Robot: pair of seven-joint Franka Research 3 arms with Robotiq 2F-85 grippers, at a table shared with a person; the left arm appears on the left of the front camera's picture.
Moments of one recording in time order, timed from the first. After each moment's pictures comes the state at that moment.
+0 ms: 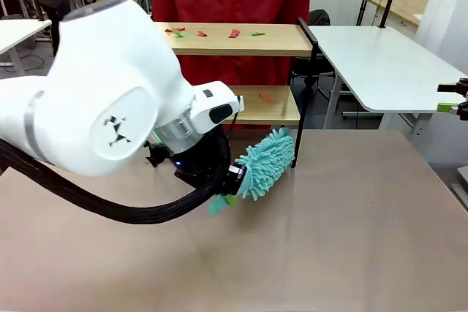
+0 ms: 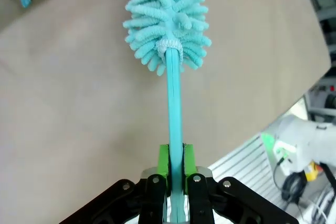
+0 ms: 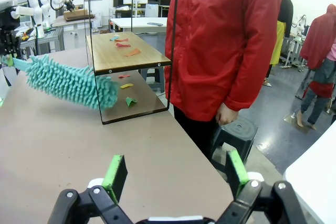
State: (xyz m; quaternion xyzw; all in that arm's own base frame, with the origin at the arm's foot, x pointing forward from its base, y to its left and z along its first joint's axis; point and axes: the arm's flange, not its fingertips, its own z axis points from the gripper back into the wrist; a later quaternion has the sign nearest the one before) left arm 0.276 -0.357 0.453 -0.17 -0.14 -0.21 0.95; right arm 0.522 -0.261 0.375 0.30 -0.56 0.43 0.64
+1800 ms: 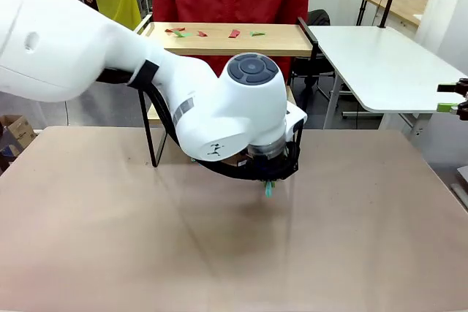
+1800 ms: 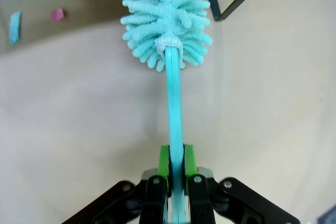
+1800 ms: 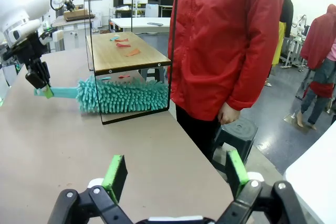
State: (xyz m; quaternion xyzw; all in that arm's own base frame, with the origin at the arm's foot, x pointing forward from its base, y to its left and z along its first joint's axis) left arm 0.377 -0.478 0.364 -0.08 -0.18 -0.07 0.98; right arm 0.522 -0.261 0.375 0.30 -0.56 0.43 0.64
